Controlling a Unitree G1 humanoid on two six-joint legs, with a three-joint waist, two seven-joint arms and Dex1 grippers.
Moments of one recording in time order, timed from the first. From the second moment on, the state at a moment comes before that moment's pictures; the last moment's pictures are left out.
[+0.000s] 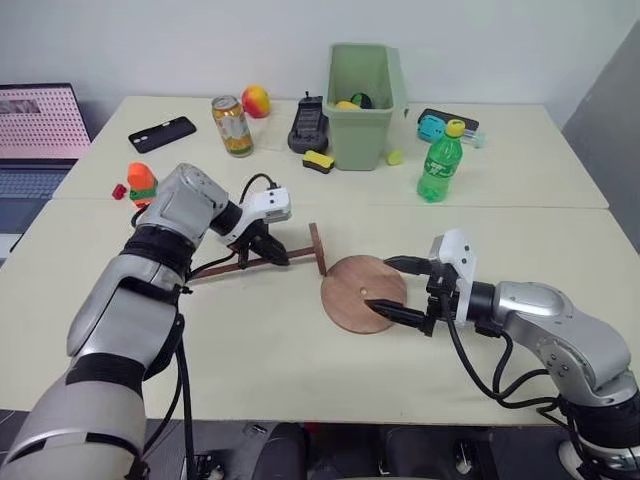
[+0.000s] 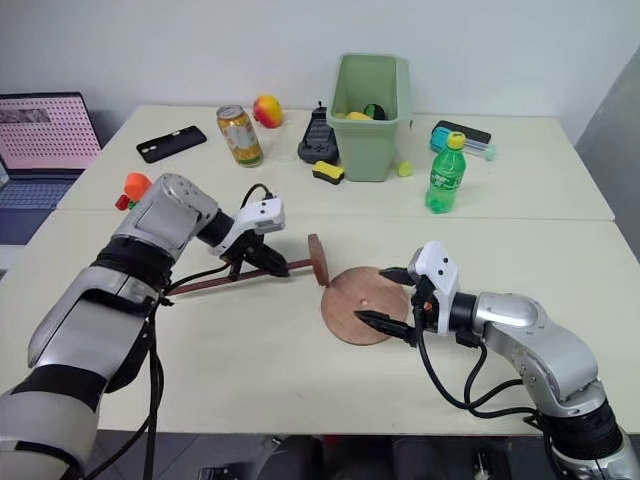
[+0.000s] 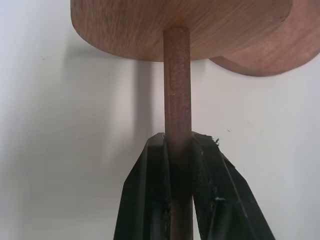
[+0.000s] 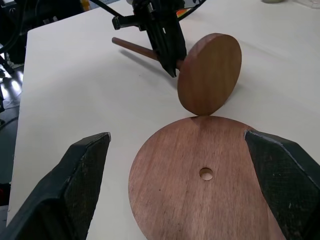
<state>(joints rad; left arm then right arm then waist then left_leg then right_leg) -1.12 0.63 -0.47 0.83 0.09 0.32 -1.58 -0.29 -0.60 0.08 -0.53 0.58 0.78 0.73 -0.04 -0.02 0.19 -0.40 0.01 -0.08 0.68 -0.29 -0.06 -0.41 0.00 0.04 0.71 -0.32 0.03</state>
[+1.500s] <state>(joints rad) -1.27 0.51 -0.51 1.07 0.29 0.01 -1.58 -0.32 -0.55 0.11 -0.48 0.57 0.77 0.72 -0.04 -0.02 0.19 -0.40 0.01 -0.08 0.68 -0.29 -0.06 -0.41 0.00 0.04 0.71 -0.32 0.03</state>
